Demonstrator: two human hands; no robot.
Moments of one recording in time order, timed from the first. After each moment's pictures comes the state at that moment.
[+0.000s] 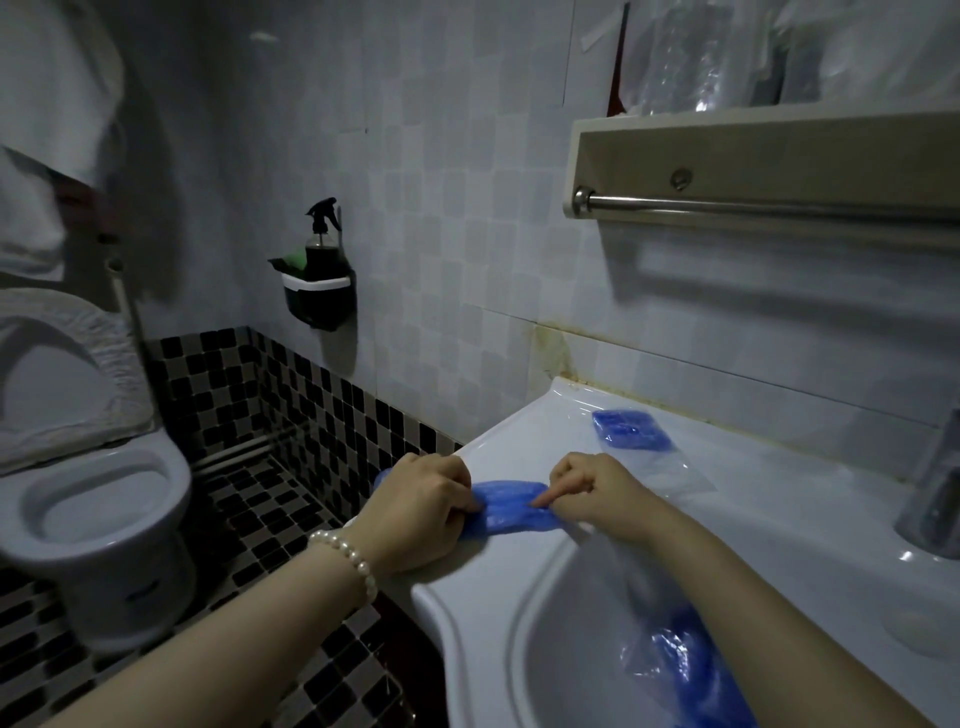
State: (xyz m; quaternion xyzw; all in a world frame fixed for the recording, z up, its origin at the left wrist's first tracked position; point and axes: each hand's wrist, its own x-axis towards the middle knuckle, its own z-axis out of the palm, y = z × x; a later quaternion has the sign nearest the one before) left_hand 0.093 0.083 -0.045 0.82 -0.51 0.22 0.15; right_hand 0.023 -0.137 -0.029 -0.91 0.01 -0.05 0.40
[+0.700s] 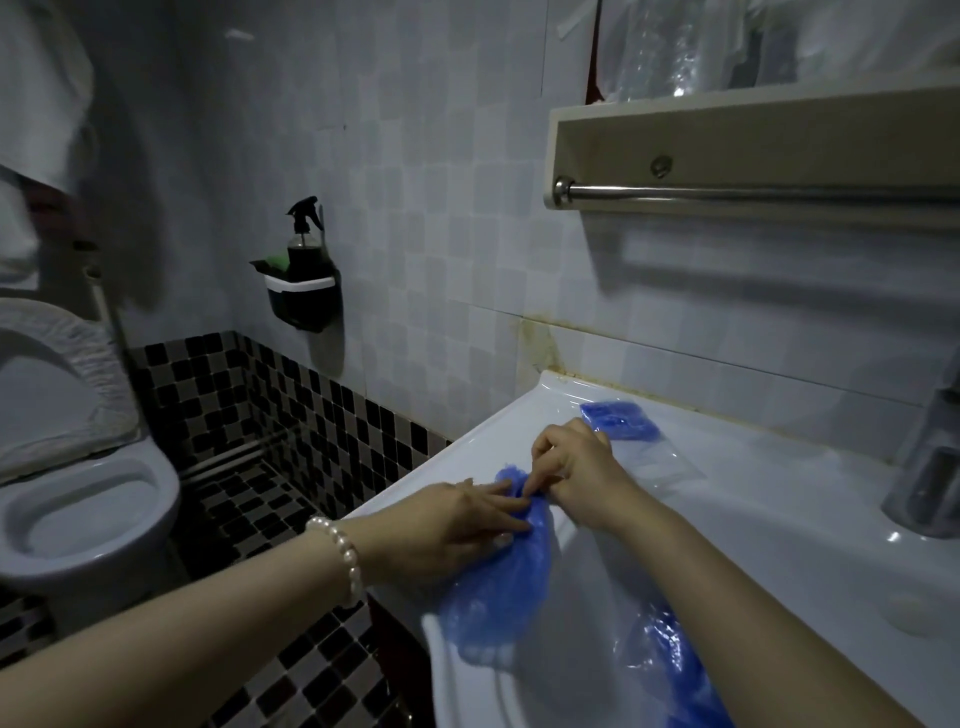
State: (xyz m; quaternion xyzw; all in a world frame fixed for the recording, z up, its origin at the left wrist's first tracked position) left_hand 0.079 0.065 -0.032 0.79 -0.59 -0.03 0.18; right_hand 0.039 -0.135 -0.034 -0.96 -0.03 -0.18 0.19
